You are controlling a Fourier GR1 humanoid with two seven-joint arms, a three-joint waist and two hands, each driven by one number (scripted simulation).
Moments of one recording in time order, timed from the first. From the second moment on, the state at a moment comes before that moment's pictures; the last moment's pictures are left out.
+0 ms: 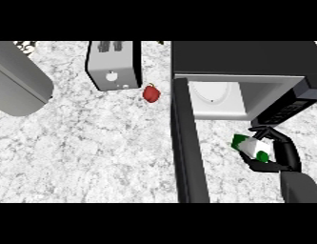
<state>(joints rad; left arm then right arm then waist) 0.79 0.00 0.24 -2.38 0.29 -0.37 -0.18 -0.40 -0.26 -0.25 -0.38 0.12 0.06 -1.08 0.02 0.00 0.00</state>
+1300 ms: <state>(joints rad) 0.78 0.02 0.35 -2.35 0.40 -0.41 -0.18 -0.40 -0.12 -0.08 -1.02 0.15 -0.03 -0.62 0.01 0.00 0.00</state>
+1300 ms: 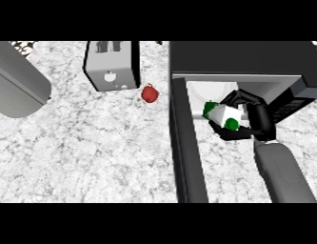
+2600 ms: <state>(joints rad) 0.66 0.05 0.39 -2.32 0.45 -0.44 -0.13 -0.96 -0.19 -0.19 -0.28 0.38 -0.57 -0.67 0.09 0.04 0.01</state>
